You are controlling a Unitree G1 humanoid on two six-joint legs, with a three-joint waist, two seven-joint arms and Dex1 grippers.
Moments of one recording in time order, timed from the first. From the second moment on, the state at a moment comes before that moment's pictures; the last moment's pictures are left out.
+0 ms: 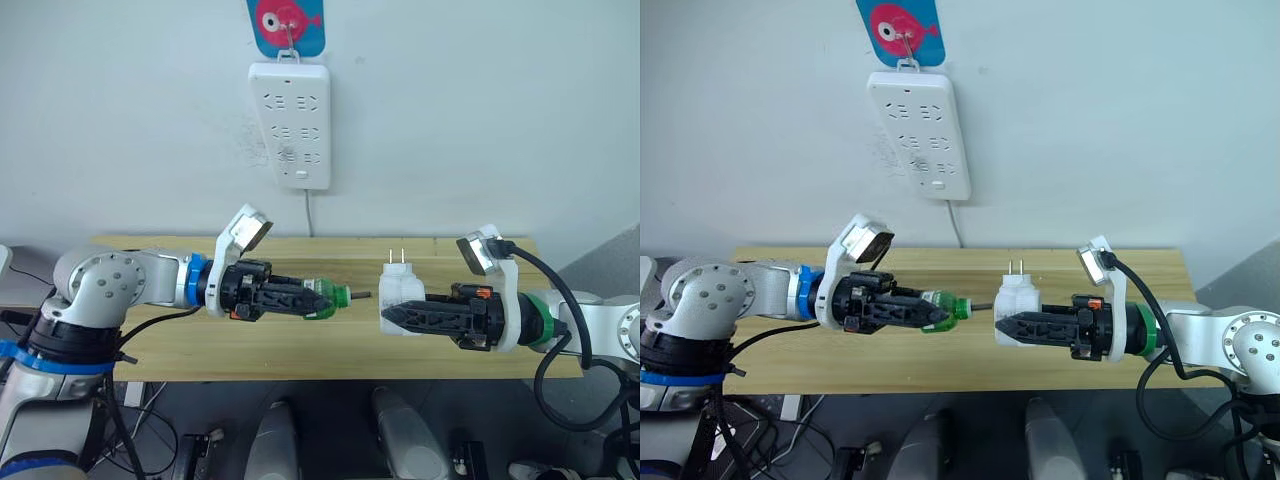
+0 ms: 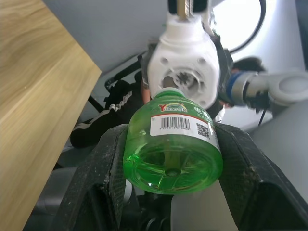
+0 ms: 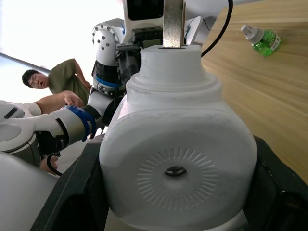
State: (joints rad) left arm -0.56 0.87 -0.07 -0.19 -1.31 1.26 -0.97; right arm -0.33 -0.91 0.03 -0.41 1.92 1.05 0.26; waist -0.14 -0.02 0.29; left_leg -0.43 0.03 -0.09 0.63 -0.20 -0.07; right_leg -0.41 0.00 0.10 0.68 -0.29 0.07
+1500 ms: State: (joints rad) left arm -0.27 0.63 -0.19 -0.26 -0.39 0.44 -0.96; right arm -0.69 -0.88 0.36 0.18 0.06 0.69 1.09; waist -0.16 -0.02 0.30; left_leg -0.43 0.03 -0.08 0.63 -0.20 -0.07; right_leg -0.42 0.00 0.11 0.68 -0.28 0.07
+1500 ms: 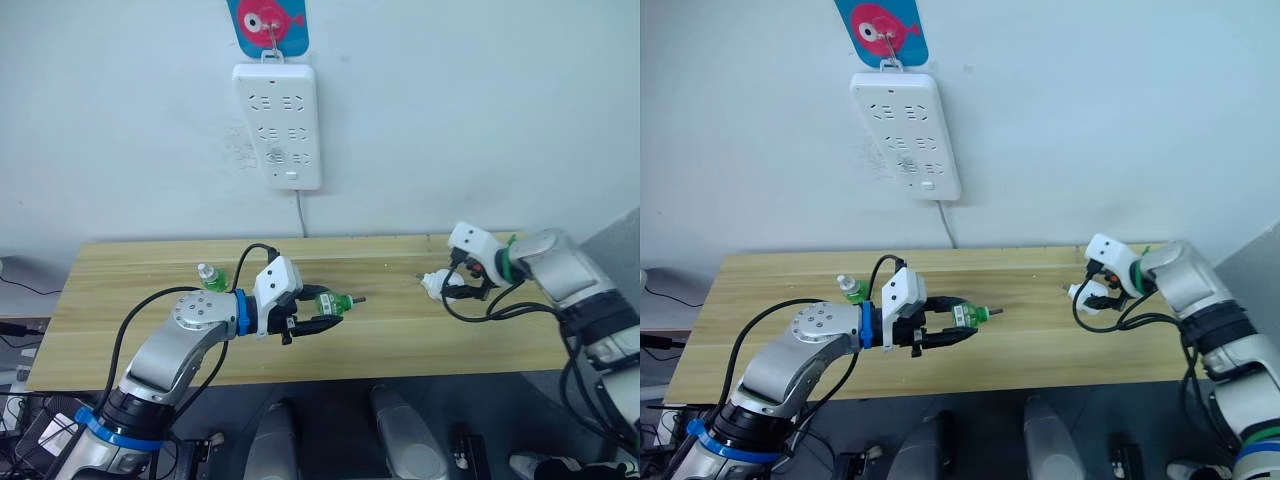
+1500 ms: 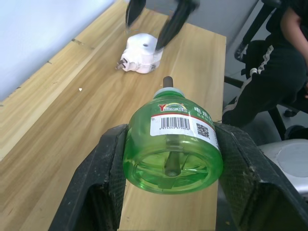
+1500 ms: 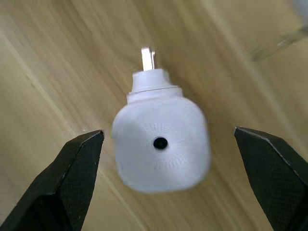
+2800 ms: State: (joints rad) left arm -0.20 0.25 -0.19 -0.33 -0.31 0.12 -0.68; right arm -0.41 -0.04 -0.47 -0.44 1.23 1.34 0.17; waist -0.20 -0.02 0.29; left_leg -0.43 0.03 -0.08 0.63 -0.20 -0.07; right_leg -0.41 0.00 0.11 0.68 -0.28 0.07
